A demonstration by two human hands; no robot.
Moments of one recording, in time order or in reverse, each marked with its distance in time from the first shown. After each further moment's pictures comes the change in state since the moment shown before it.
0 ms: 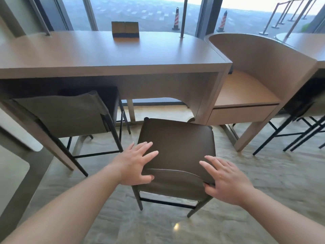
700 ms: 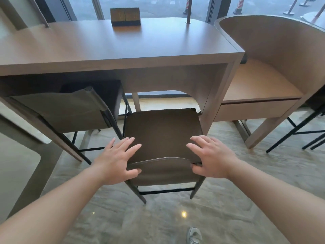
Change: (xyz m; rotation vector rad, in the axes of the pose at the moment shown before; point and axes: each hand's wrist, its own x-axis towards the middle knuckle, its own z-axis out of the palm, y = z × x) left_hand 0.007 -0.021 -0.005 0.015 -0.013 -0.240; right_hand 0.100 0.034 -0.015 0.025 0.036 -0.252
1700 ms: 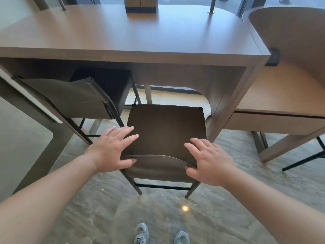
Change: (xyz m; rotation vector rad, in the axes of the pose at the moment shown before) left_hand 0.049 0.026 -0.026 0.010 0.118 -0.046; right_hand 0.034 0.071 0.015 0.105 -0.132 -0.015
